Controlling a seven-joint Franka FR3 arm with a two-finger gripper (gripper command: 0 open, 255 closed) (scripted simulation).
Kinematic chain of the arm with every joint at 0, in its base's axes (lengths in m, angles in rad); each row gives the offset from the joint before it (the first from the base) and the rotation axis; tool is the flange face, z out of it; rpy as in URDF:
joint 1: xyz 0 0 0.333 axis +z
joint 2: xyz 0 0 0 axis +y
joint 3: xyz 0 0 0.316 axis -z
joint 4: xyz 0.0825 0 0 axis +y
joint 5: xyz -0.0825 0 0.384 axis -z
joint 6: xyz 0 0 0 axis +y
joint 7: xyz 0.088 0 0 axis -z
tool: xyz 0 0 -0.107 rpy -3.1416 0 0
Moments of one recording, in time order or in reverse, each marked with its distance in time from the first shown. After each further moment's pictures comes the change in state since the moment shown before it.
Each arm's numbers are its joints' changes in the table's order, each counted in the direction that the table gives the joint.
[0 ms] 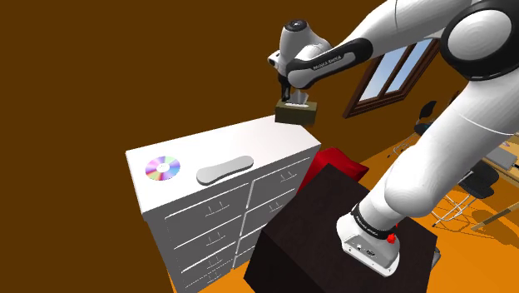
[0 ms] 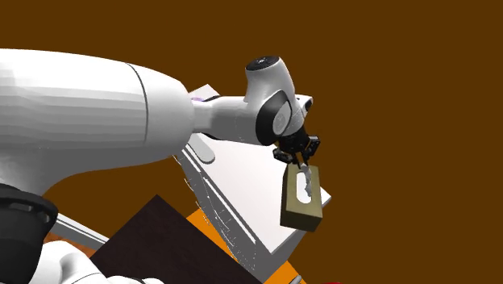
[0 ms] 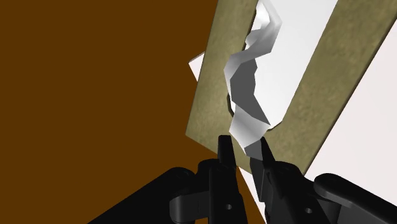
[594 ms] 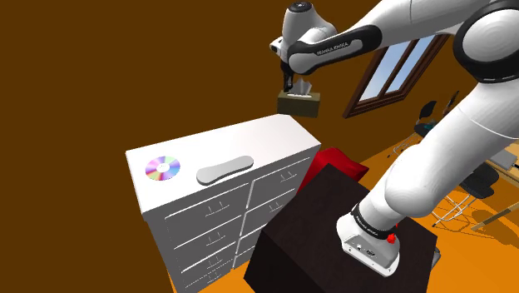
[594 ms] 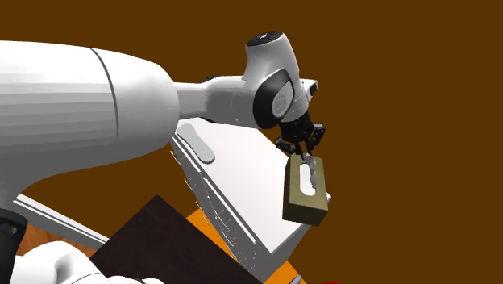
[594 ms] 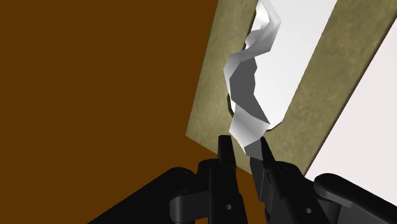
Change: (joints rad) arm 0.008 -0.054 -0.007 -0.064 -0.037 0.111 -0.054
